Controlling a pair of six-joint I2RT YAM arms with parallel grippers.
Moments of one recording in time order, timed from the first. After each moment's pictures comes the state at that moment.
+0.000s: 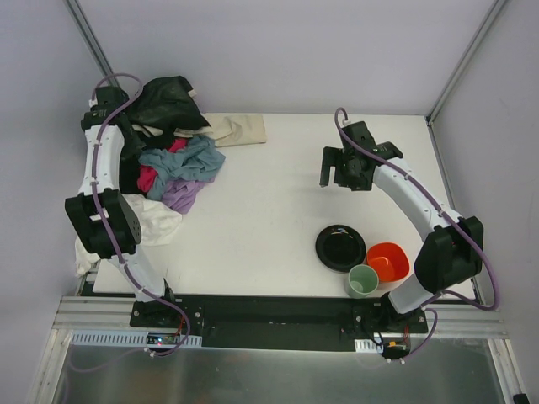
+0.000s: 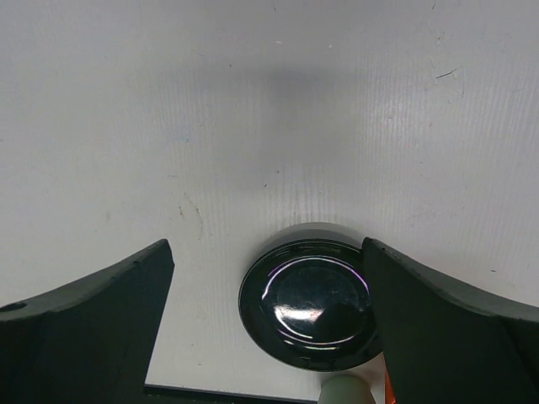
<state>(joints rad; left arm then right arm) 0.22 1.79 1.81 -0.97 -0.16 -0.32 0.41 1.58 1.39 -0.87 0.10 0.43</state>
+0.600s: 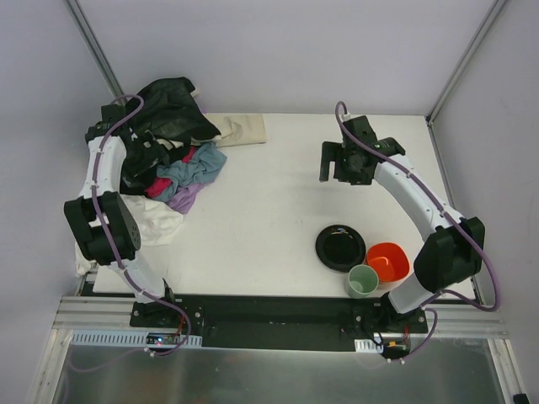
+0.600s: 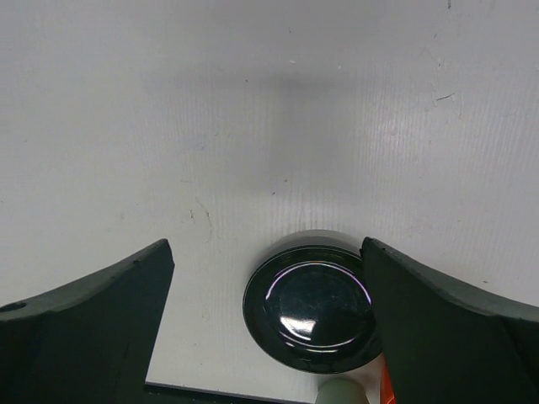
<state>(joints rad) 0.25 1.77 1.59 -0.99 0.12 -0.46 0.41 1.58 1.44 -0.89 0.09 0.40</state>
